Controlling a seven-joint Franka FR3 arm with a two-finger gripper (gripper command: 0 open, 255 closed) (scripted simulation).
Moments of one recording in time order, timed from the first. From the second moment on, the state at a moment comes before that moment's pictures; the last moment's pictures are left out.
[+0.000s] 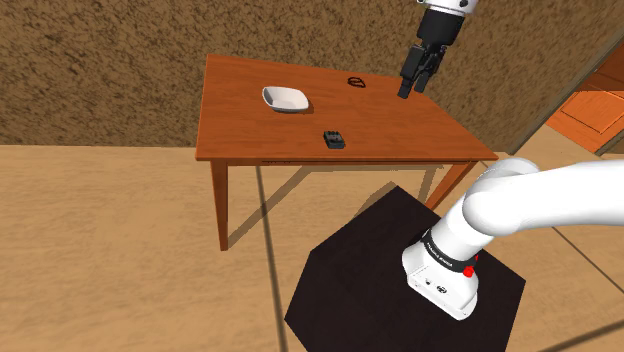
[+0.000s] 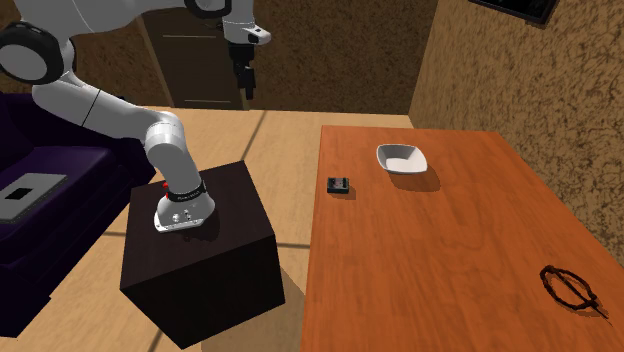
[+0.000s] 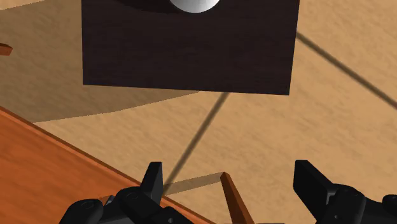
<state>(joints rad) -0.02 -0.82 0.04 -2.37 0.06 1.48 -0.06</state>
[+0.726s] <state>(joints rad) -0.06 -0.68 0.03 -2.53 0.00 1.86 -0.07</state>
